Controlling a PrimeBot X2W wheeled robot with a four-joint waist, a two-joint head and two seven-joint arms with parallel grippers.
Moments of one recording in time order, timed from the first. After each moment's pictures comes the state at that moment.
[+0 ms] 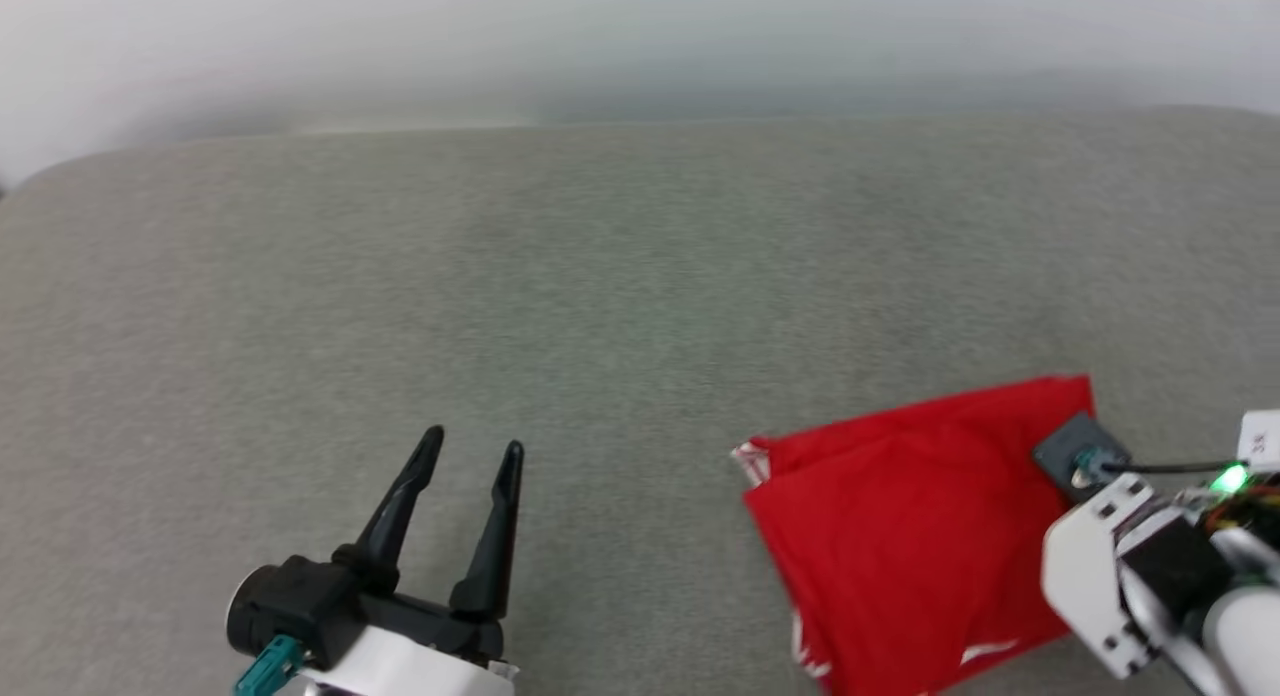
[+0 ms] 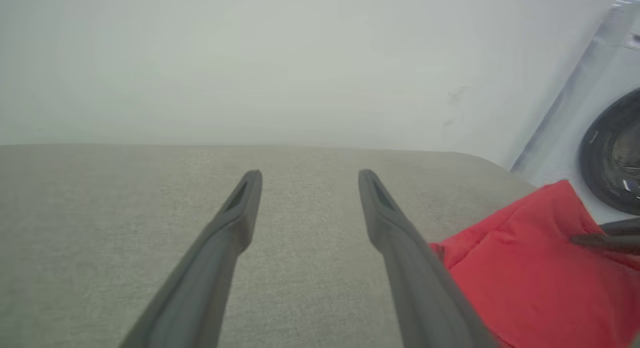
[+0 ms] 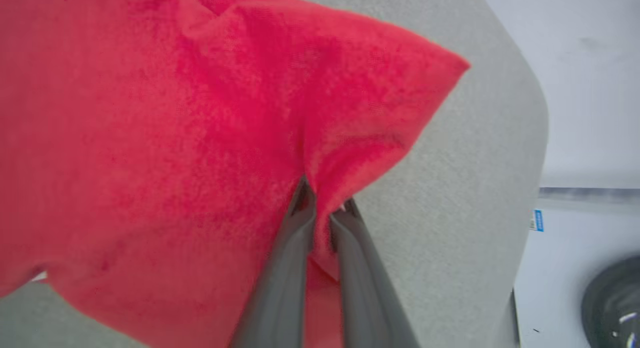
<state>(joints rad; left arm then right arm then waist) 0.04 0.15 -0.20 -0.08 -0.31 -0.13 -0.26 -0.16 -0.52 0.34 -0.10 0.06 0.13 0.72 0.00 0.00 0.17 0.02</state>
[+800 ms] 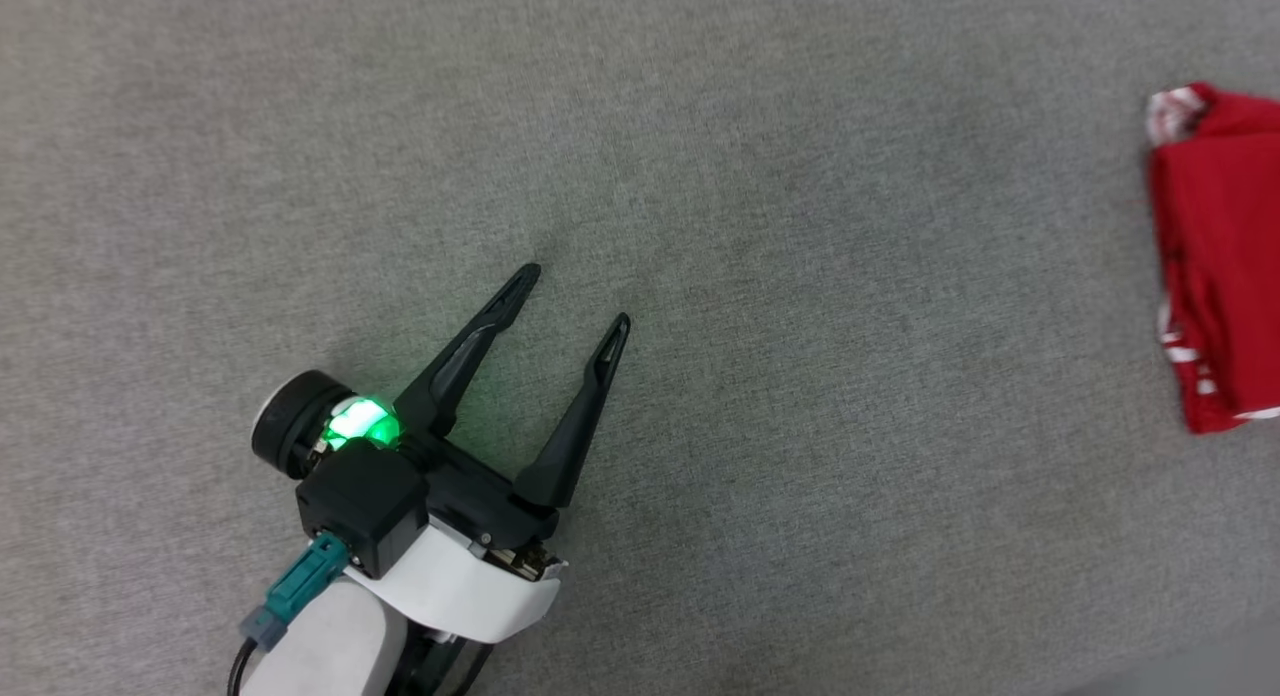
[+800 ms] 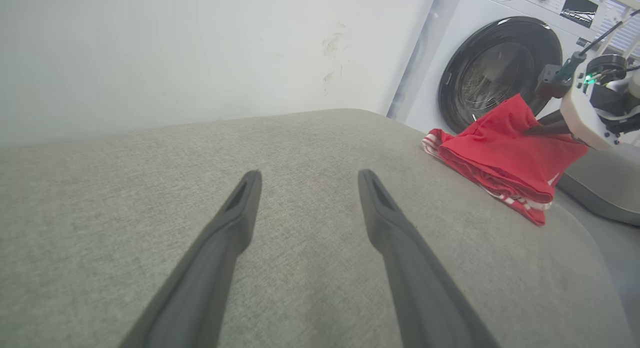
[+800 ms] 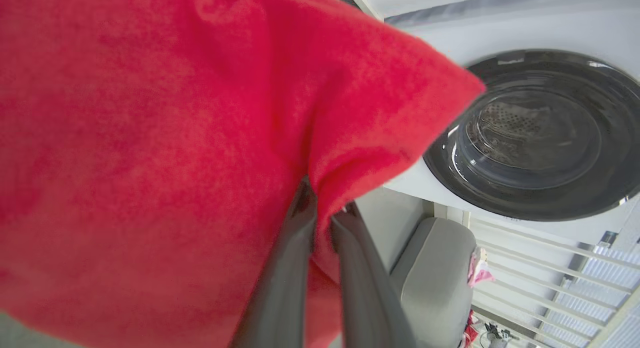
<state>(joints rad) -0.25 0.29 -0.40 -0.18 -0.28 -0.13 -0.26 -0.54 -0.87 0.22 0.34 0.03 0.13 0.42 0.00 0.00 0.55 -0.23</state>
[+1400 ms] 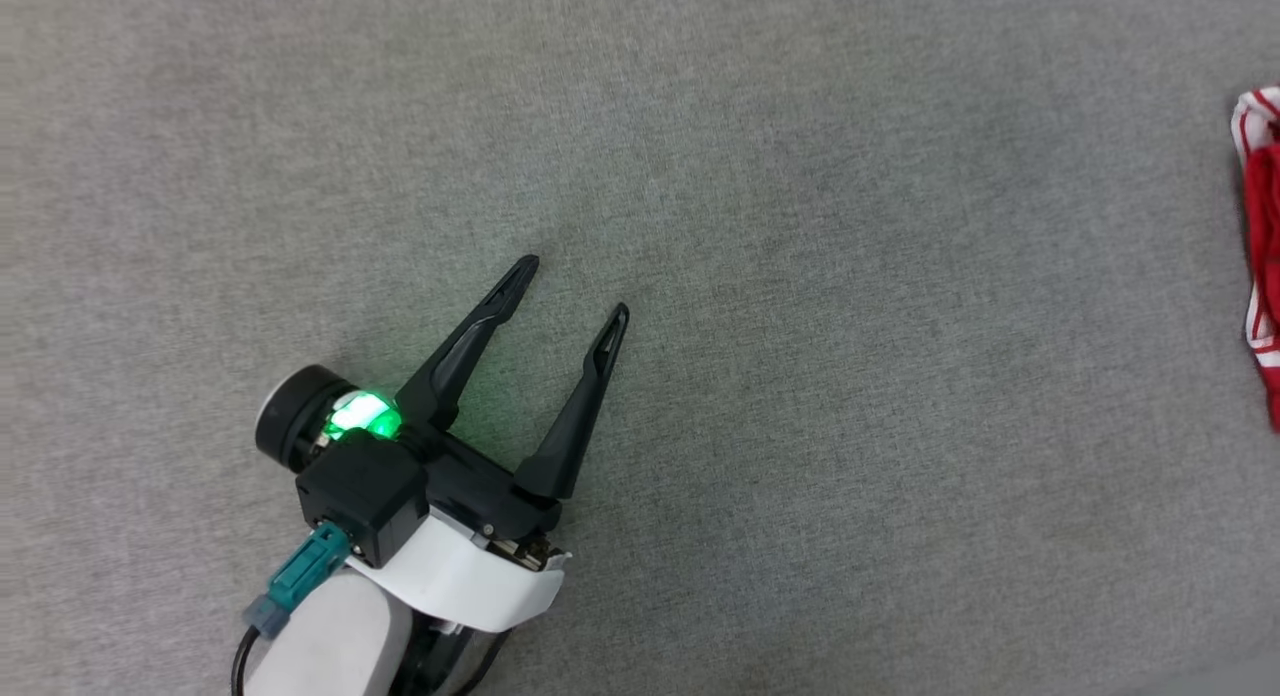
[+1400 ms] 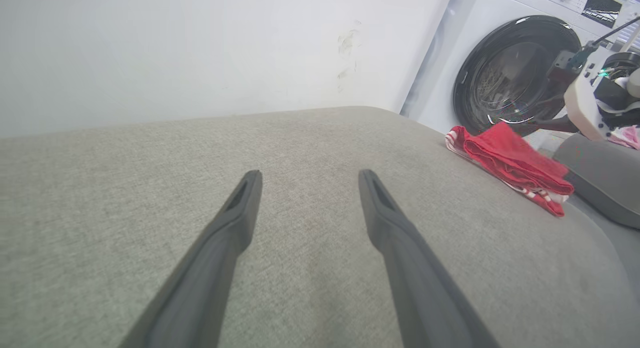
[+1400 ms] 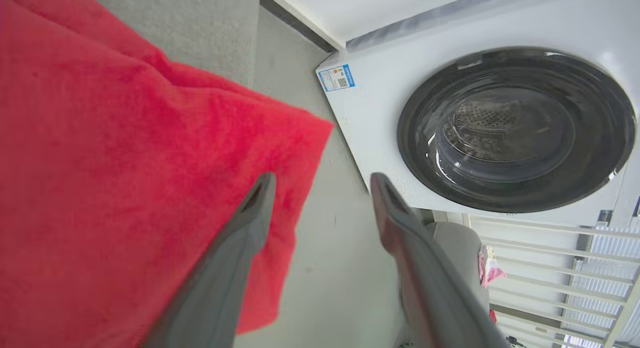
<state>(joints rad) -0.27 0.29 -0.40 -0.17 -0.29 -0.13 -0.26 -0.65 -0.77 0.00 0.57 -0.13 0.13 0.24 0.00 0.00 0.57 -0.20</state>
